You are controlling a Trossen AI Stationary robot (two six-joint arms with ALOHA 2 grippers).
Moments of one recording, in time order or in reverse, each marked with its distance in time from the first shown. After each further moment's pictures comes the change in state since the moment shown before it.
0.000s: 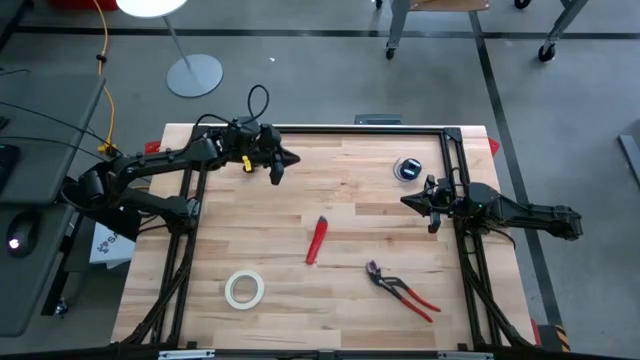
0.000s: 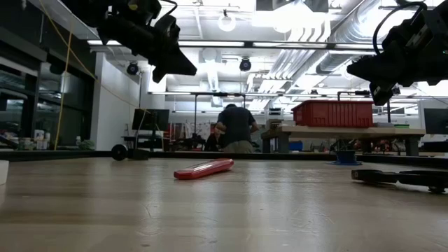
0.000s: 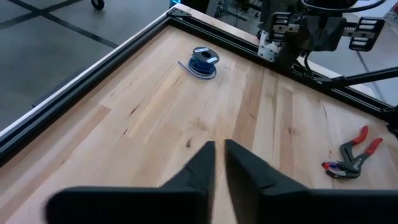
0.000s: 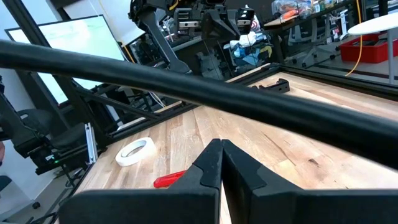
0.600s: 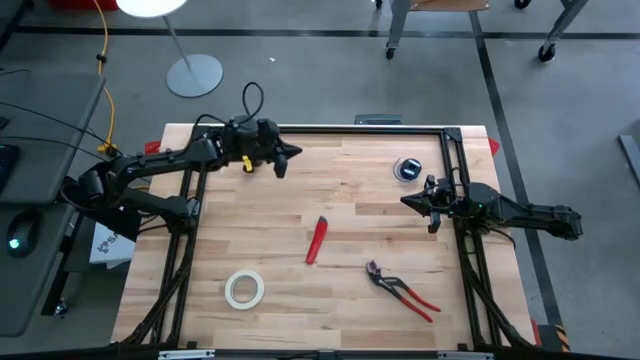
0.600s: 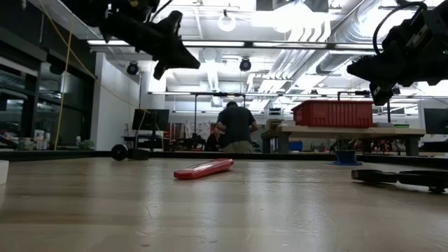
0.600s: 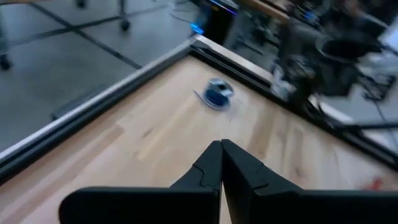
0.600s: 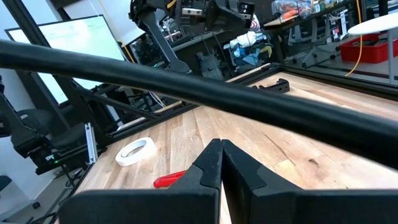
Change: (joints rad) left arm -0.017 0.000 0.000 0.109 -0.127 -0.141; right arm 0.000 0.000 0.000 0.000 0.000 0.000
